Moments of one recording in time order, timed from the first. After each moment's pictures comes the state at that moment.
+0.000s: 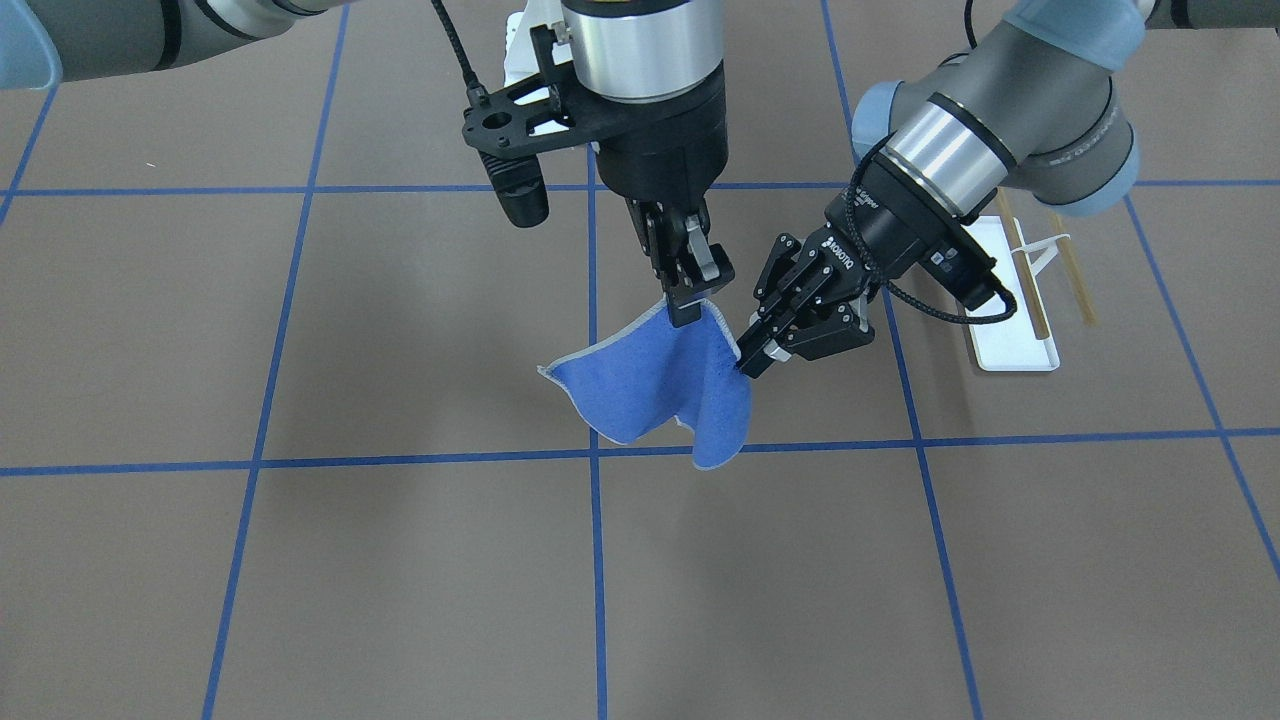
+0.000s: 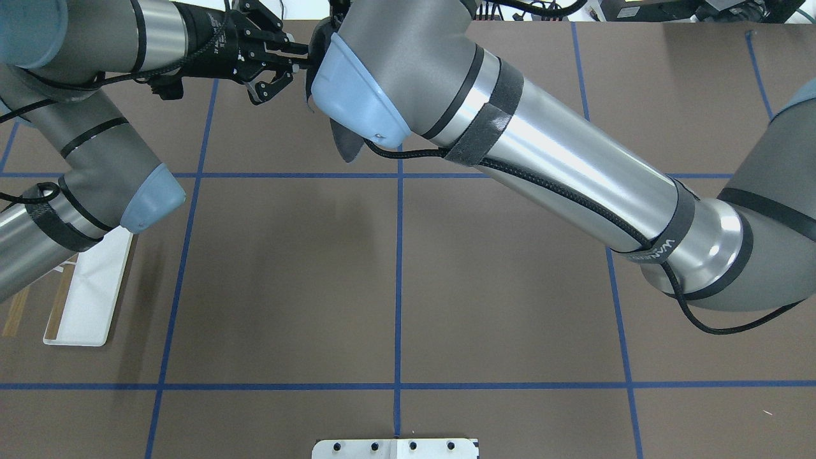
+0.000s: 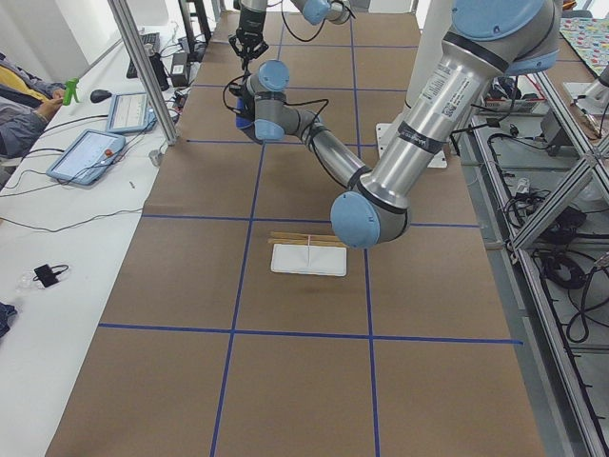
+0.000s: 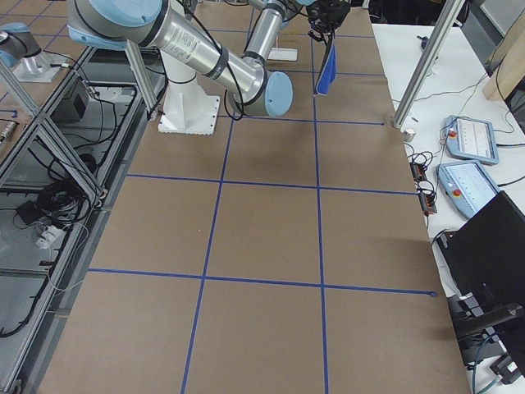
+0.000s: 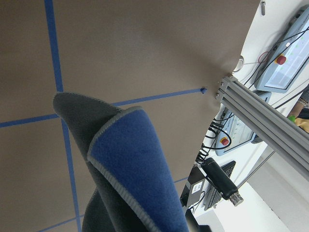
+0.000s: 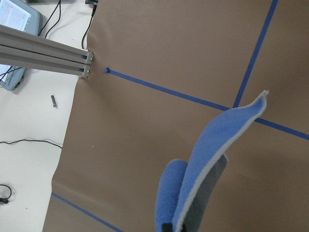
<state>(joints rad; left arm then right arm) -0.89 -2.15 -1.64 -2.50 -1.98 -2.93 0.80 -0.33 1.45 -1.77 1.94 2.32</state>
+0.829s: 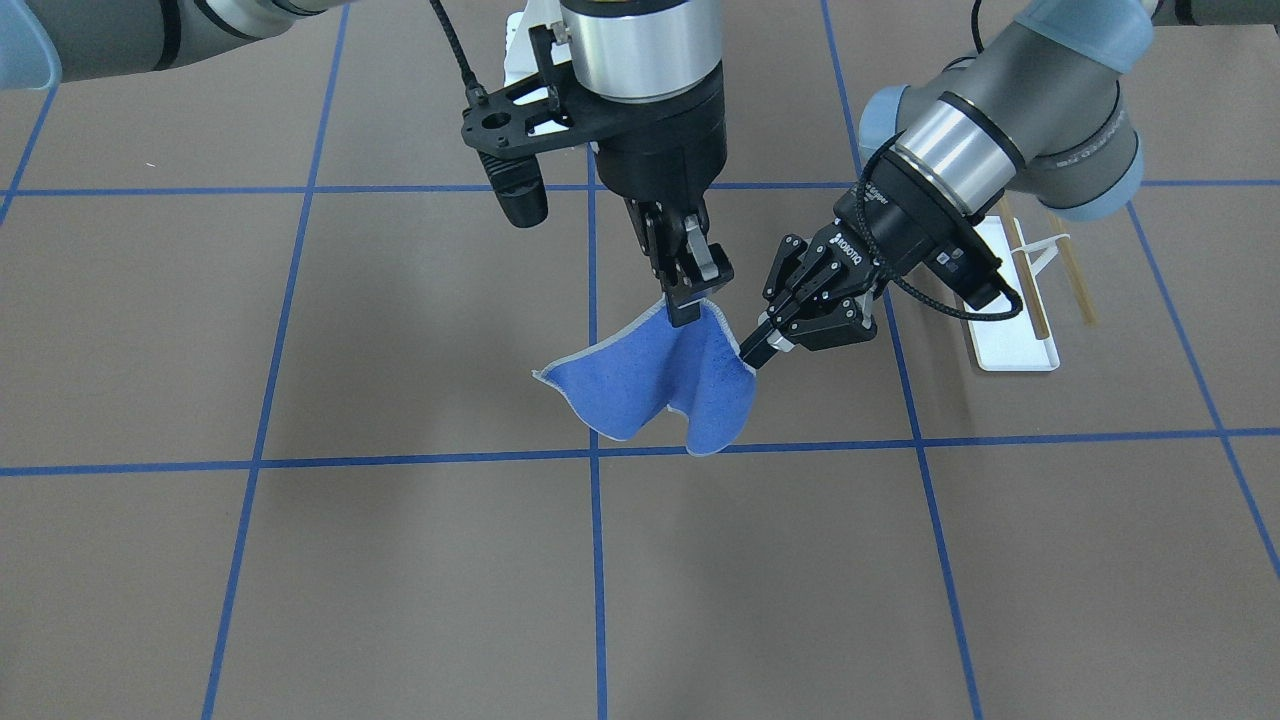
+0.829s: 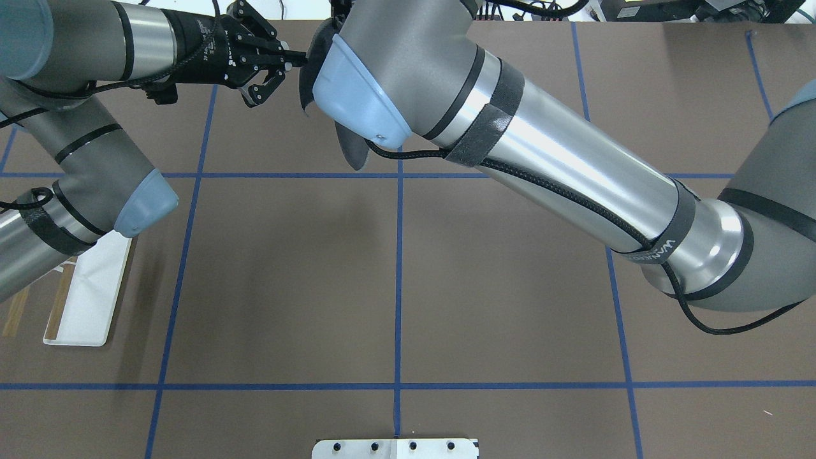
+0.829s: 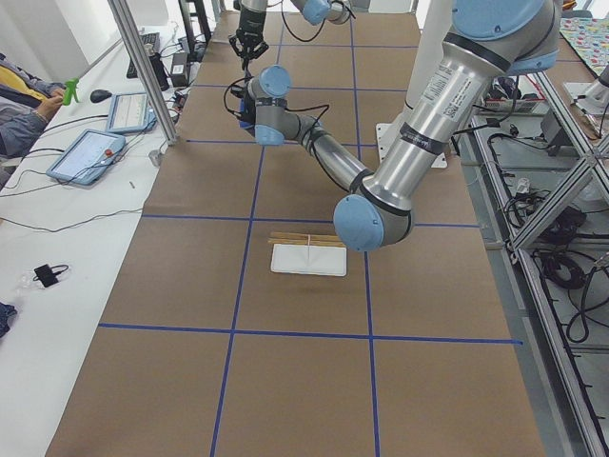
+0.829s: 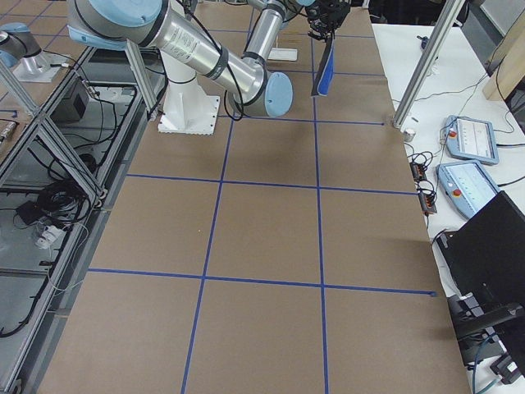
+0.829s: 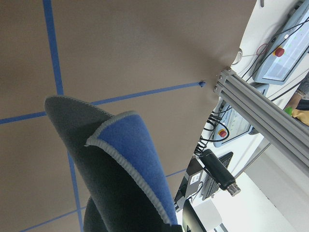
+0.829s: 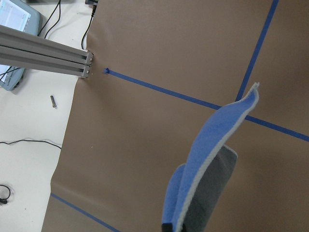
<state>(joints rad) -0.89 -2.12 -1.63 -2.58 -1.98 -2.93 0.80 -0.33 1.45 -1.77 1.94 2.32</state>
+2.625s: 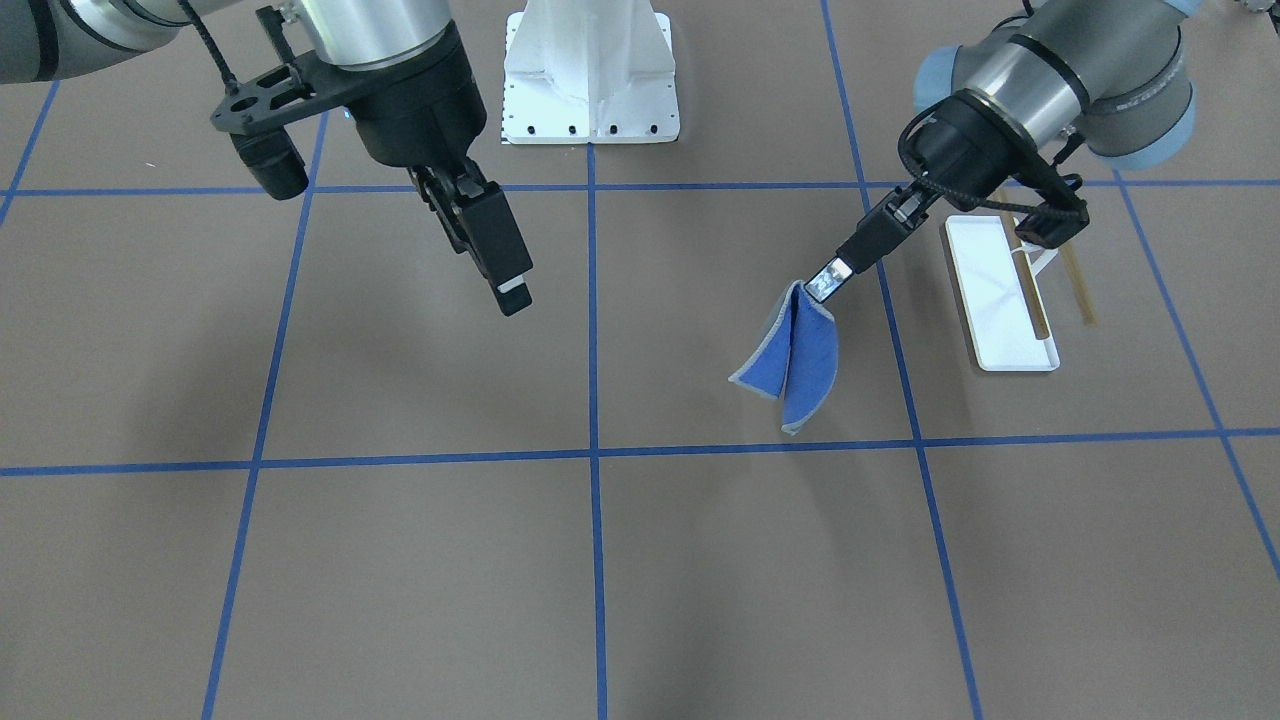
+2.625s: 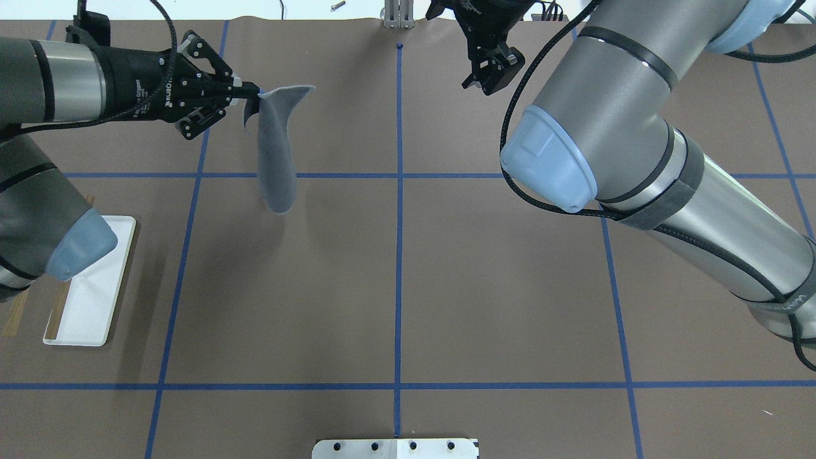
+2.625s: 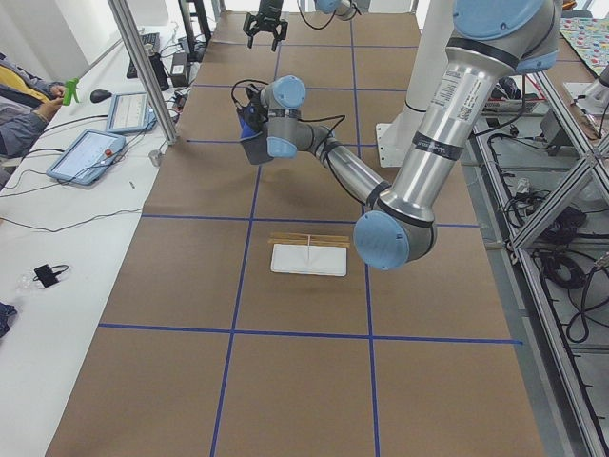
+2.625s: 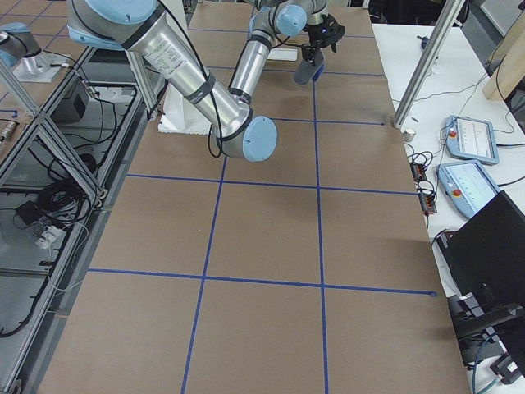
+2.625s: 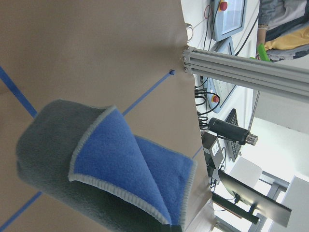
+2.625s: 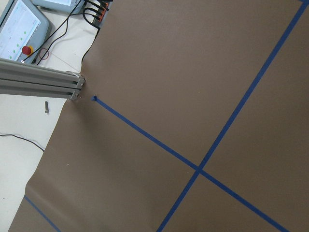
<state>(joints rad) -0.90 -1.89 -1.84 -2.60 -2.00 -2.14 0.86 -0.68 1.83 -1.78 1.98 2.07</state>
